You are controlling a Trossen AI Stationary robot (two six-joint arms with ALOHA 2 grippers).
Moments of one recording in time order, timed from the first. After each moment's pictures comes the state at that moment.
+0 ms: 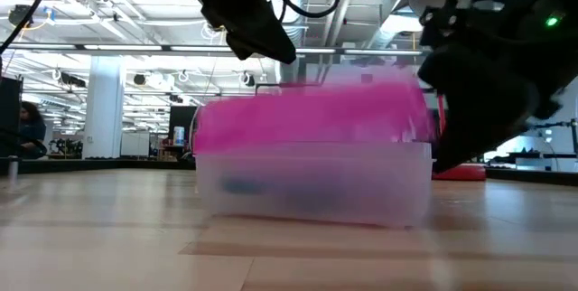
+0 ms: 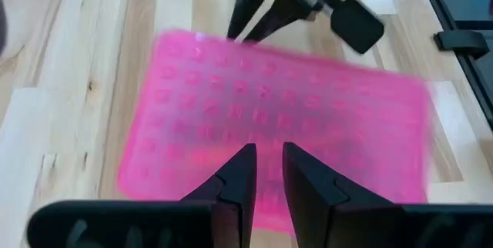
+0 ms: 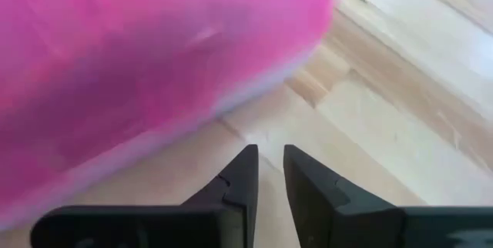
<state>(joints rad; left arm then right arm) -0.22 1.64 1.11 -0.22 -0.04 -0.15 0.64 1.95 1.14 -0.76 0.71 1.36</state>
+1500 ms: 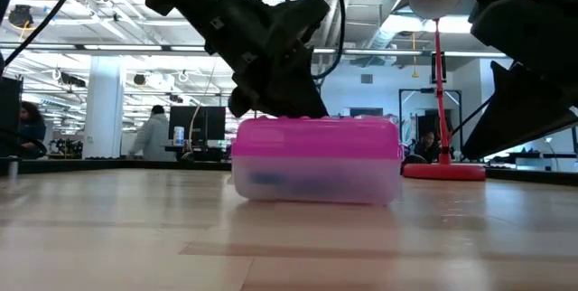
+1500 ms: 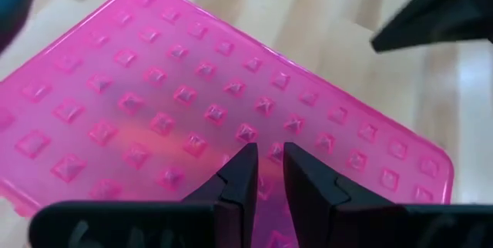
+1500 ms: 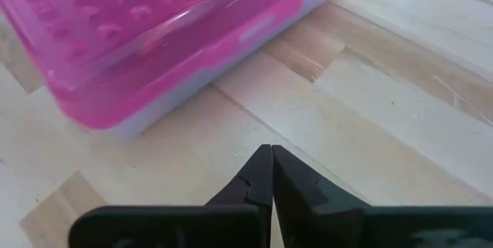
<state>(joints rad) -0.22 1.87 1.11 -0.05 -0.28 -0.56 0.76 1.89 1.06 -0.75 0.79 1.60</state>
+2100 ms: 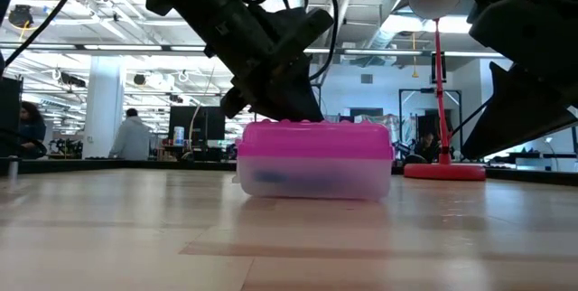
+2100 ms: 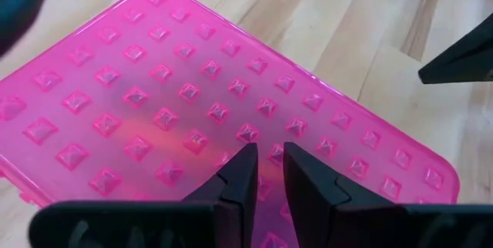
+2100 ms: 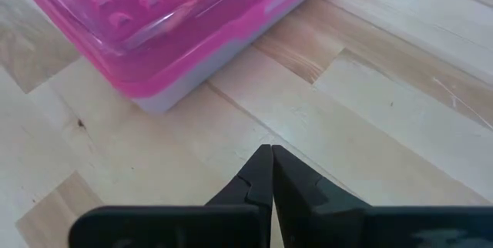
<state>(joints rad) -0.21 1.87 1.11 -0.08 -0.39 -0.66 0.76 1.89 1.06 -0.75 0.79 1.59</state>
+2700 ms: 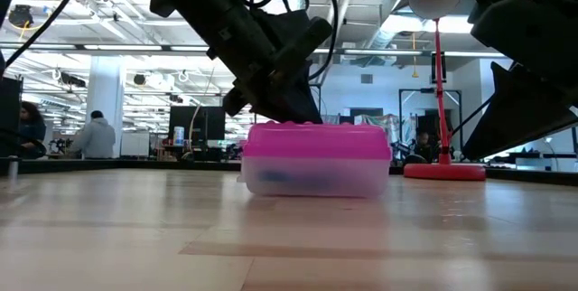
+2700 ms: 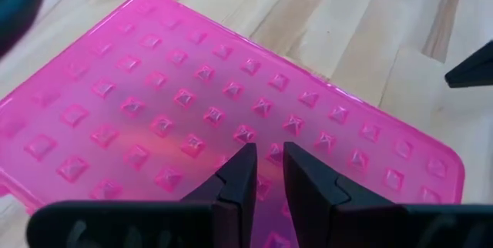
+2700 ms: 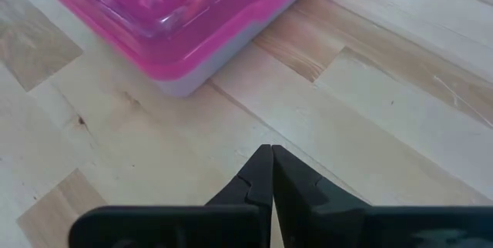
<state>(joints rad) -0.20 1.88 1.11 -0.07 -0.42 -0.62 0.76 1.89 1.06 -0.75 0.78 1.59</state>
